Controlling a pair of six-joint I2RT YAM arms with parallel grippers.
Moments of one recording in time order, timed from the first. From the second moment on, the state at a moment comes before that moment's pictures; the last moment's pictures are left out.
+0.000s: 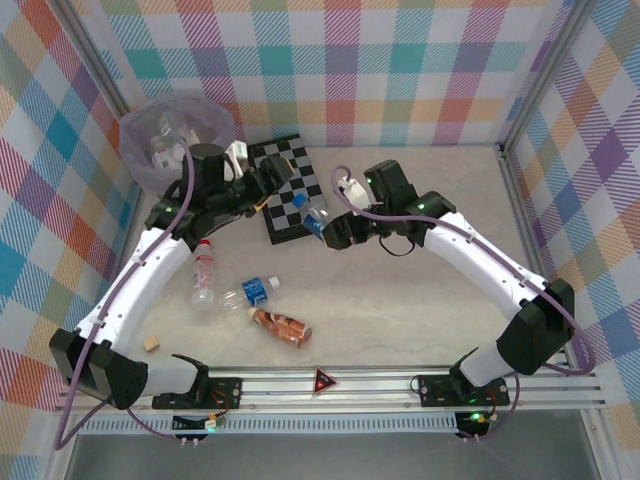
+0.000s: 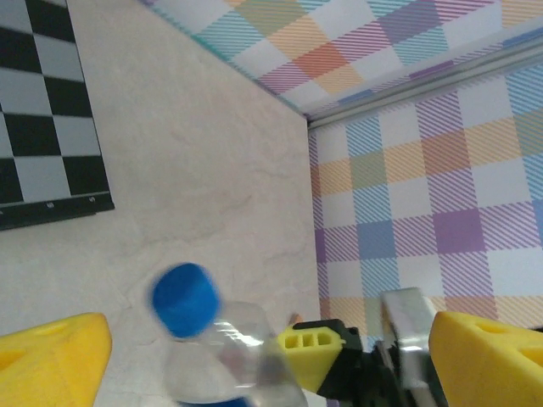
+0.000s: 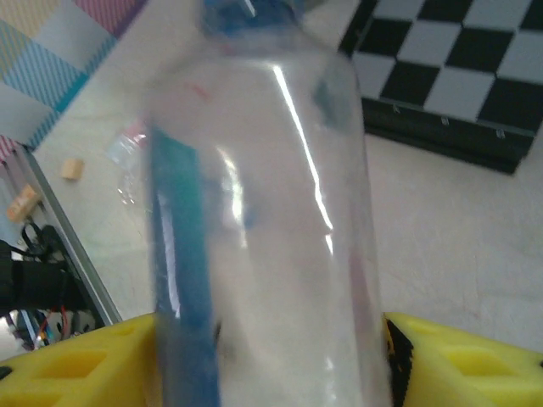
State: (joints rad) left arm -0.37 1.30 1.34 -0.49 0.39 -0.92; right arm 0.63 1.49 1.40 -0.71 -0.44 0.12
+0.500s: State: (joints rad) left arm -0.45 1.32 1.27 -0.47 0.32 -0.97; right arm 0.64 1.56 1.47 -0.75 -0.33 0.14
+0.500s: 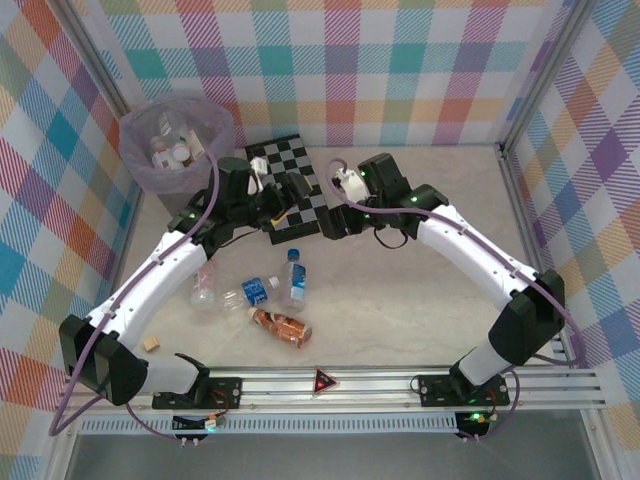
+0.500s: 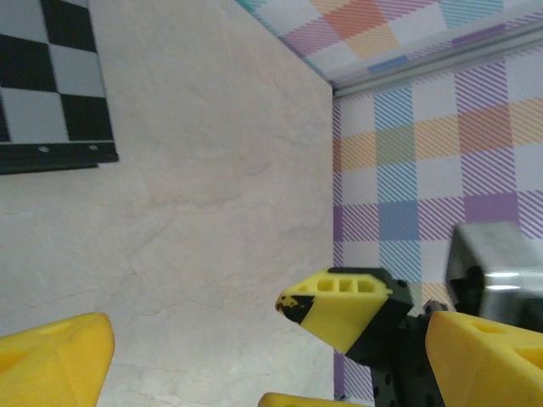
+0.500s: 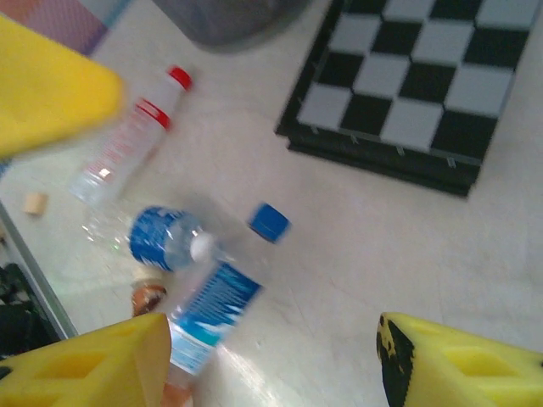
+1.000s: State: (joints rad) left arm -0.30 1.22 1.27 -0.64 0.22 -0.86; right arm 0.84 1.74 1.39 -0.84 -0.39 0.52
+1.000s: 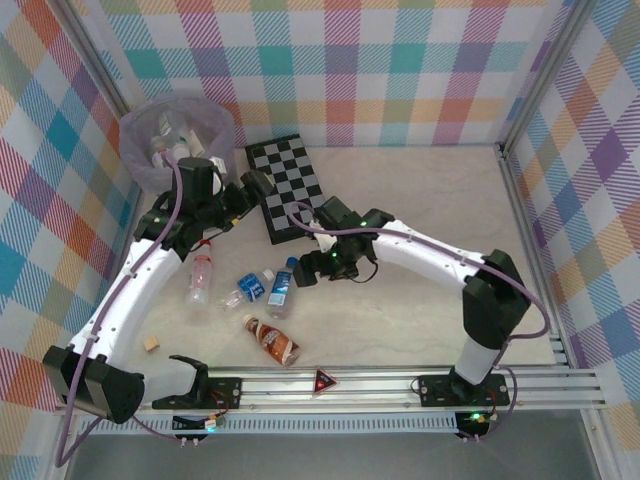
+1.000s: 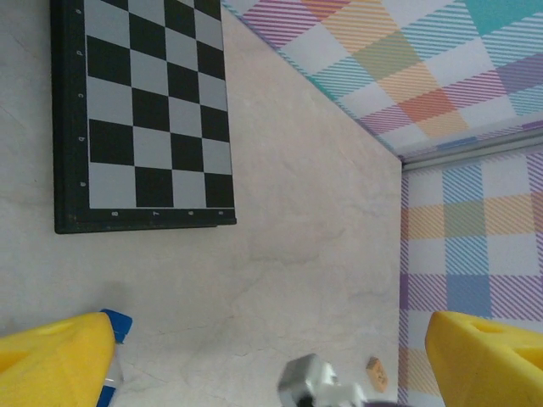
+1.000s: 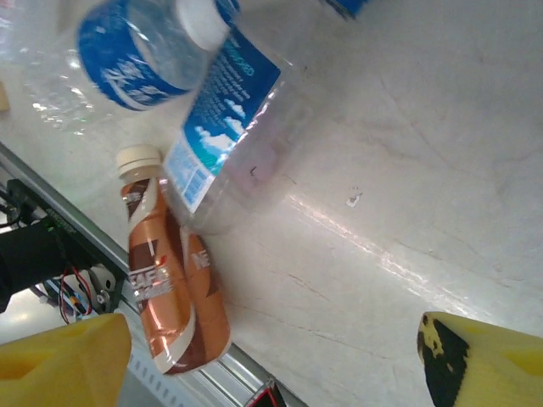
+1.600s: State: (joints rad) left arm -0.21 1.14 1.22 -0.69 0.21 -0.84; right arm 0.96 2.08 1.59 -0.80 -0.40 0.70
